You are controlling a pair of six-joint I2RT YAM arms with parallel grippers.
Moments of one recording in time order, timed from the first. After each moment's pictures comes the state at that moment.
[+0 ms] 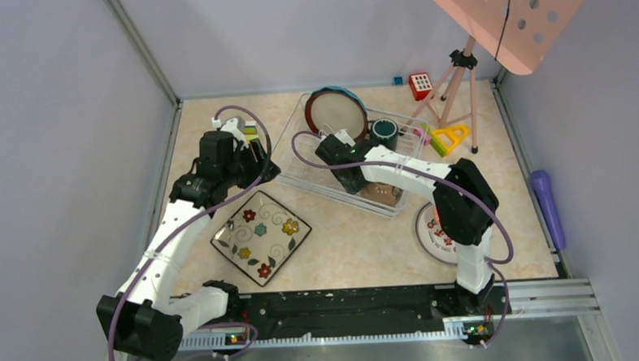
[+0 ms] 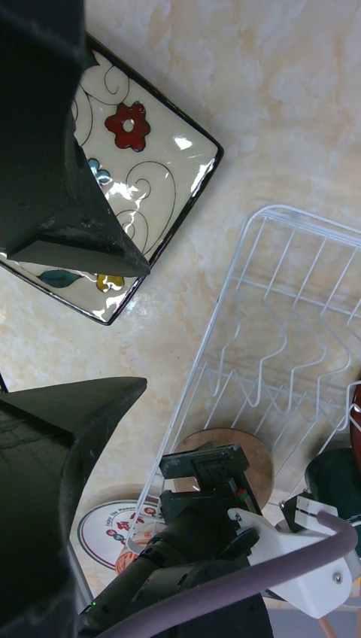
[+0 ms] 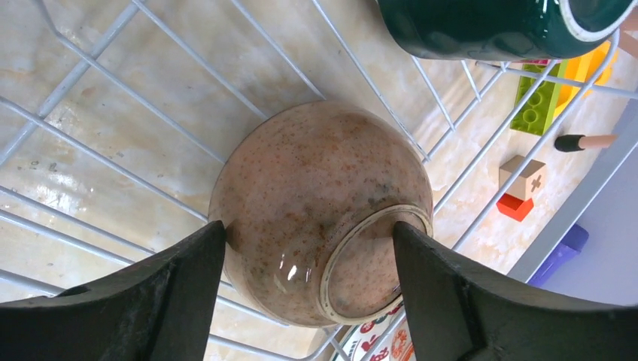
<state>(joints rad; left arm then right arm) -0.27 1.10 1.05 -0.59 0.16 -0.50 0.82 1.94 1.53 -0.87 0.62 0.19</state>
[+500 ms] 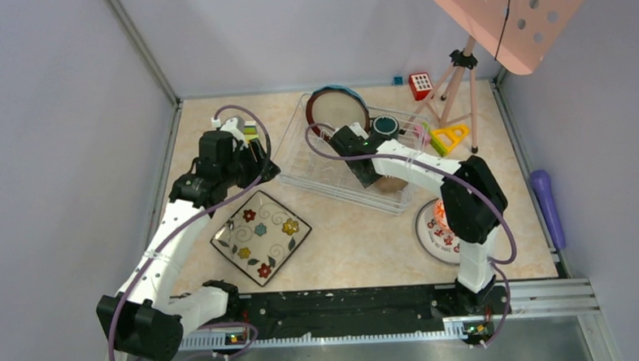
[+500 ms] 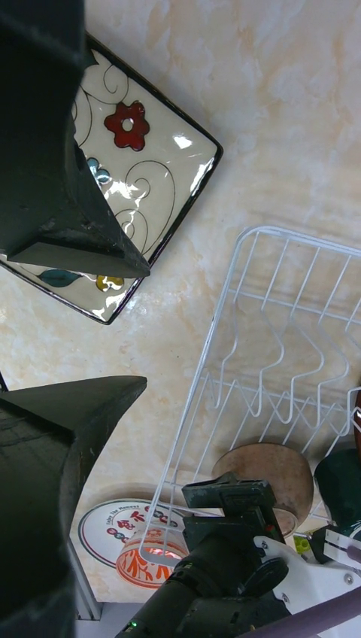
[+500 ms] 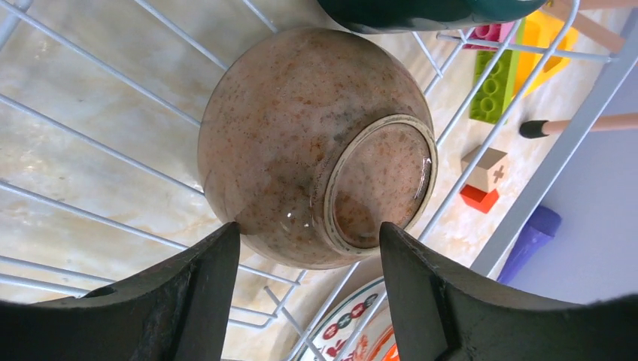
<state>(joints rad) -0.27 1.10 1.05 -0.59 0.17 -0.50 0.74 1.89 1.47 -0.83 0.64 0.15</state>
